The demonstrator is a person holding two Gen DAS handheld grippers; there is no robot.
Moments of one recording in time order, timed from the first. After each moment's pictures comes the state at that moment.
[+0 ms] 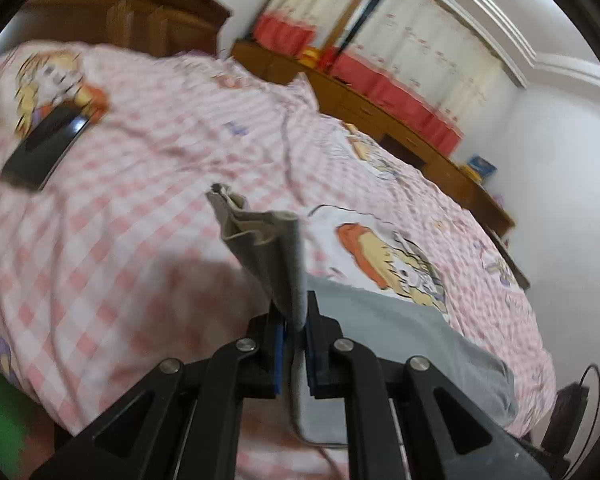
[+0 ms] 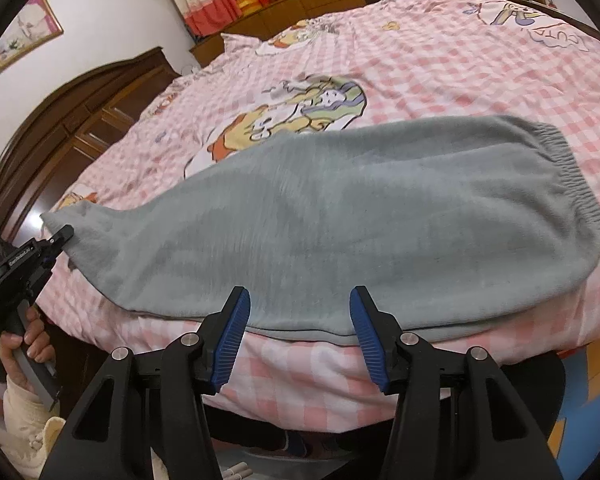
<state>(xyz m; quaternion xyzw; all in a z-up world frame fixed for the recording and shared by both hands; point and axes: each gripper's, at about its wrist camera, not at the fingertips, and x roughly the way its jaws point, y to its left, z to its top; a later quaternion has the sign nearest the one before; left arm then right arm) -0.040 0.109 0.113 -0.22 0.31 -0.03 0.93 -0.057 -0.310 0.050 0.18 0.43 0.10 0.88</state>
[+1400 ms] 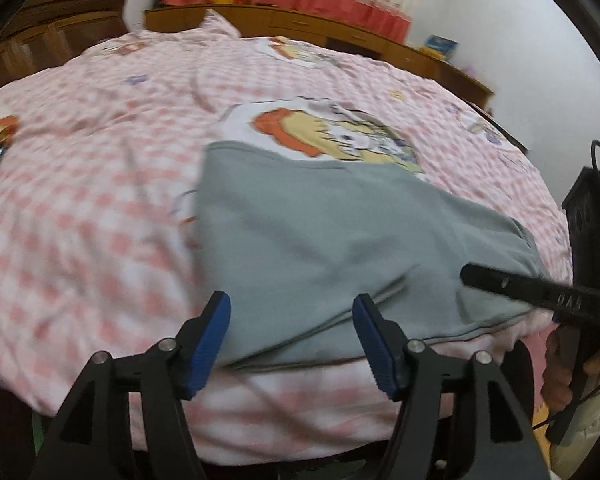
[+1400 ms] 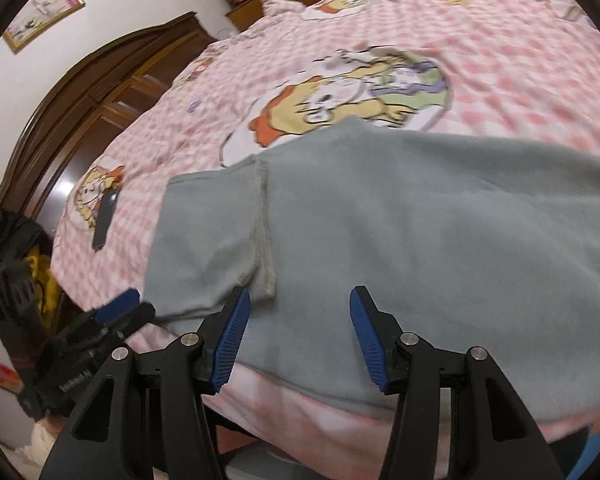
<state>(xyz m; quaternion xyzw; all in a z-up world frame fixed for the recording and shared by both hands) -0.052 -0.010 0.067 -0.06 0.42 -0.10 0.90 0.019 -0.264 0.045 0.17 0.48 0.20 0.84</state>
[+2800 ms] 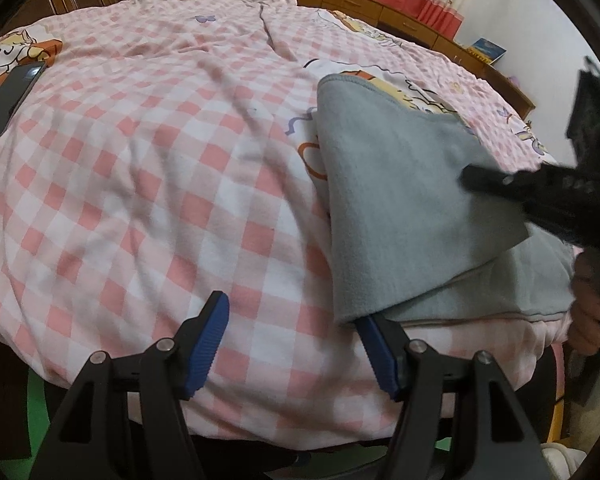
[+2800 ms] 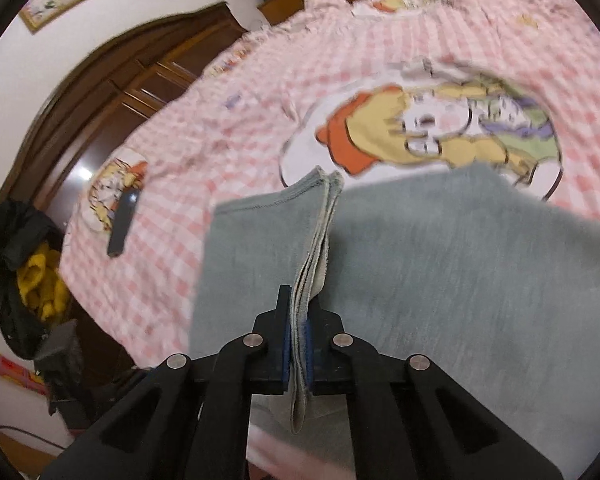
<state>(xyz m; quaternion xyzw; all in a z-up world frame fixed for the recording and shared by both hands) -0.052 0.052 0.016 -0.10 0.47 -0.05 0.88 0.064 -0.187 0.064 0.16 0.46 0.24 0.84</state>
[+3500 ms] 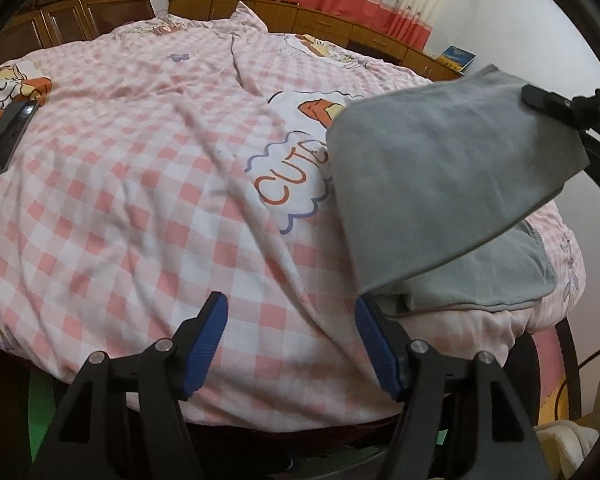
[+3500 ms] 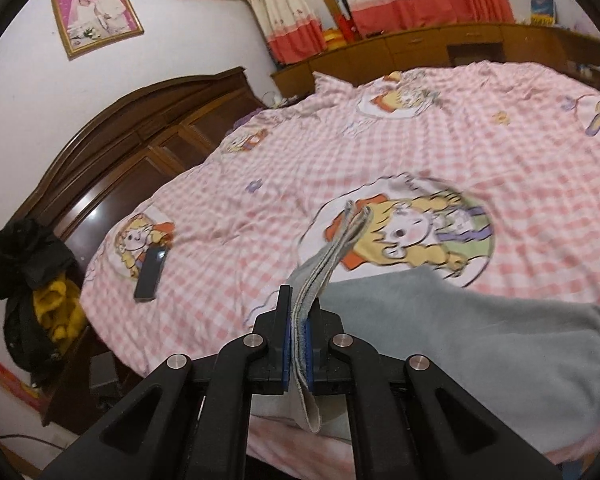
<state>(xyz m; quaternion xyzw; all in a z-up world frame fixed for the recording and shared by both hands) -0.083 0.040 0.054 -0.08 0.42 -0.08 0.90 0.005 -0.228 0.173 0.15 0.35 0.21 0.90</state>
